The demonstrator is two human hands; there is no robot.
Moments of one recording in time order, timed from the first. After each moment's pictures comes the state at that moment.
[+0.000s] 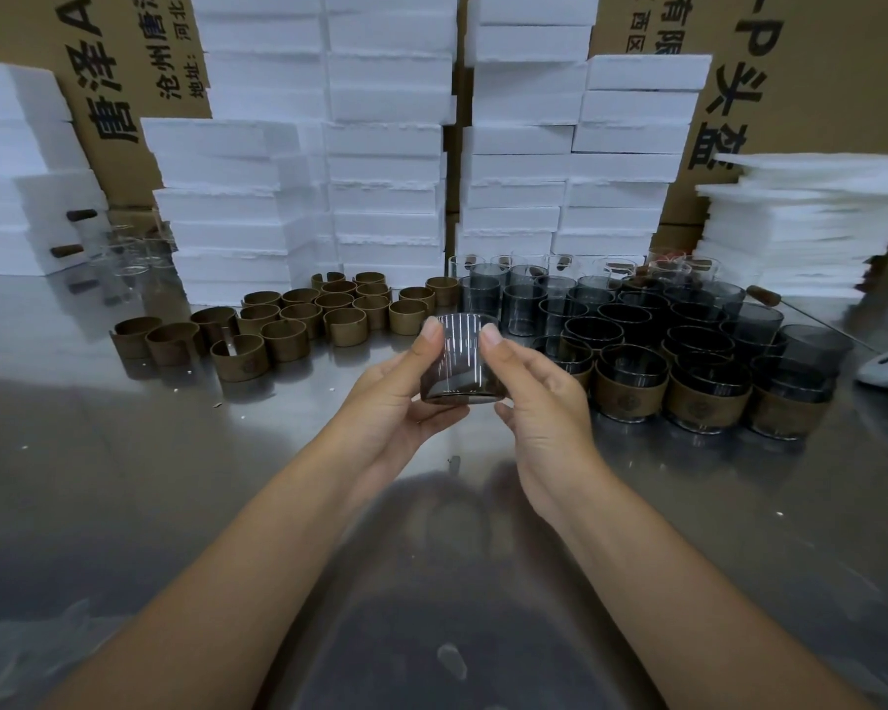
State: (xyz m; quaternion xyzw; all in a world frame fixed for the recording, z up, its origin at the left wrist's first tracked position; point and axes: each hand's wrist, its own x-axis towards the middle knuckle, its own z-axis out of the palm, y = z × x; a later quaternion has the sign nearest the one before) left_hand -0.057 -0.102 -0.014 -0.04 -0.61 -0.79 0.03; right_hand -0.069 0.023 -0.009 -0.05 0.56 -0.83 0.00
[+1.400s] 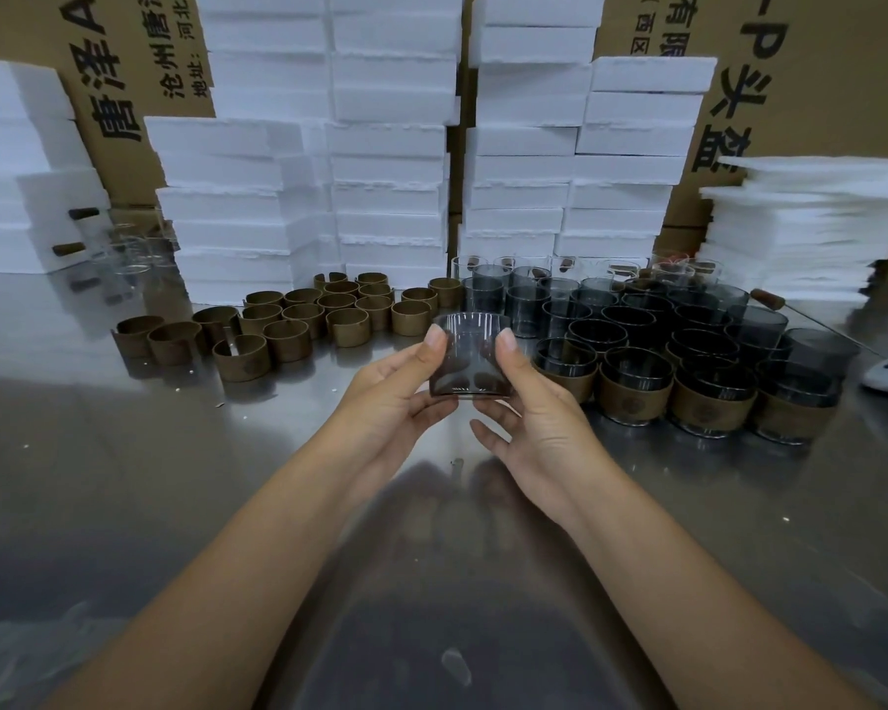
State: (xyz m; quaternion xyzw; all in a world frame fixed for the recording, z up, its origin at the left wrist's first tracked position) left_hand -0.056 -0.105 -0.013 -0.04 -0.61 -0.79 0.05; right_hand -0.077 0.027 -0.017 -0.07 0.56 -0.82 0.12
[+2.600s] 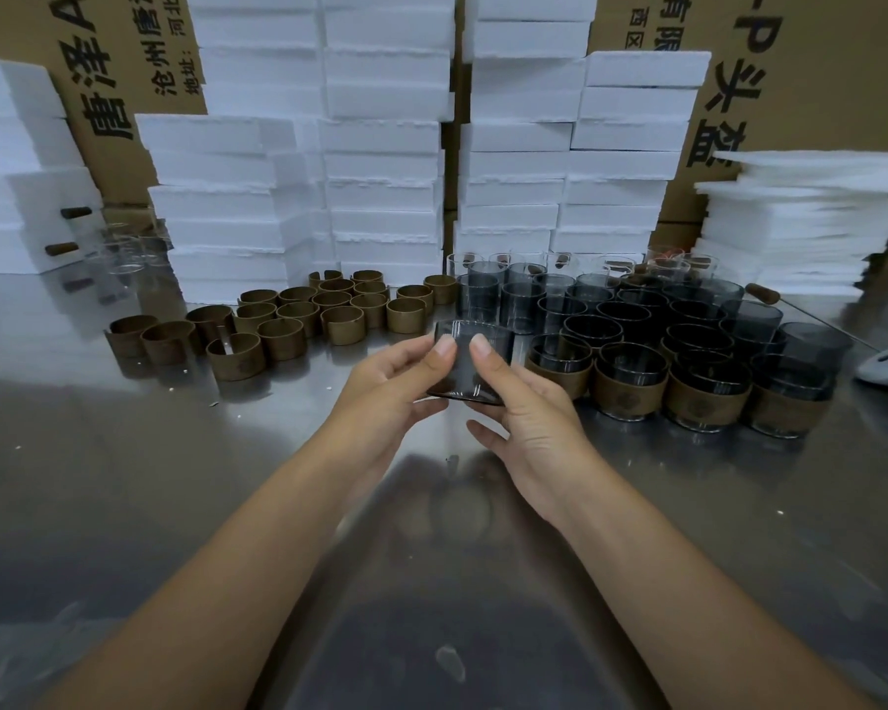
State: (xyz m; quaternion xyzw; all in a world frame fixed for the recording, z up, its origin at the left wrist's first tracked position) left_hand -0.058 -0.105 -0.018 -0.04 -0.64 -0.76 0.09; right_hand -0.075 0.025 -0.019 -0.09 0.59 -0.79 0.10
